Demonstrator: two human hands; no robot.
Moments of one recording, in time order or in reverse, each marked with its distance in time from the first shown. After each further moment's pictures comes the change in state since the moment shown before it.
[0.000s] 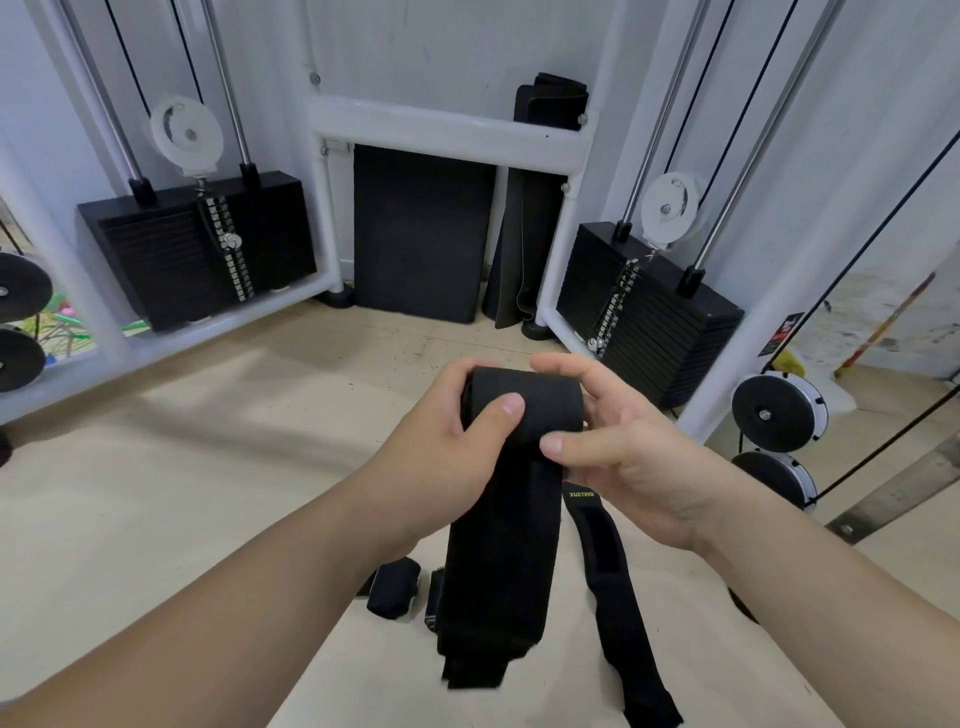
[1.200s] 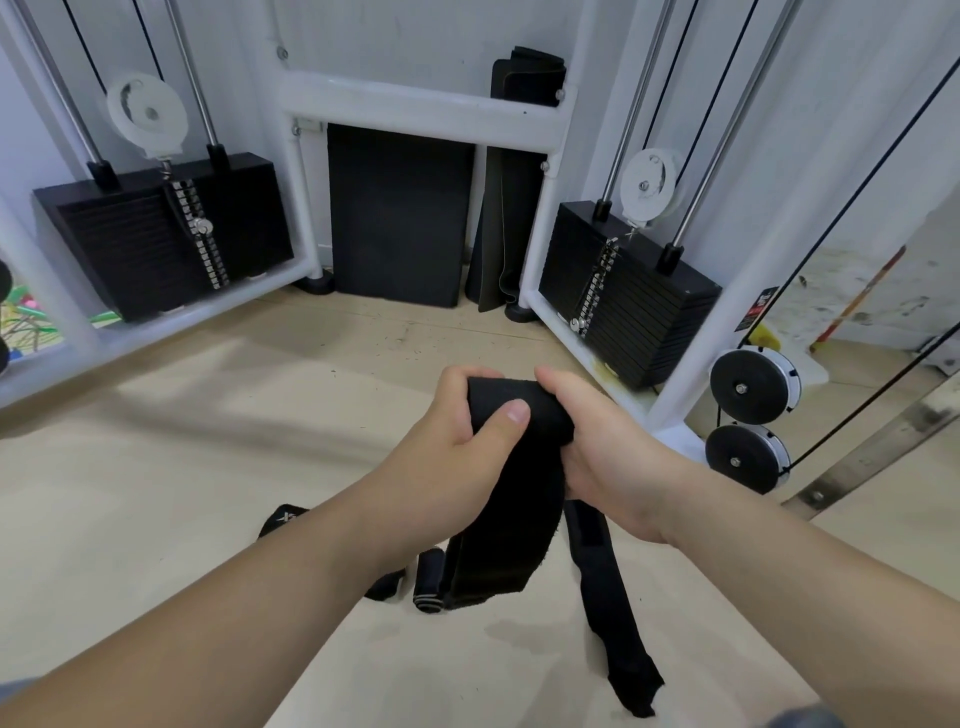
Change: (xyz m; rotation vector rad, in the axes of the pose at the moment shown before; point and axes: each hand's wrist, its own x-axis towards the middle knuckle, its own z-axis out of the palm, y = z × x) left_hand -0.012 -0.006 0.020 0.023 -0.099 -0.033; right_hand -0.002 0.010 0.010 -0.120 0.056 0.298
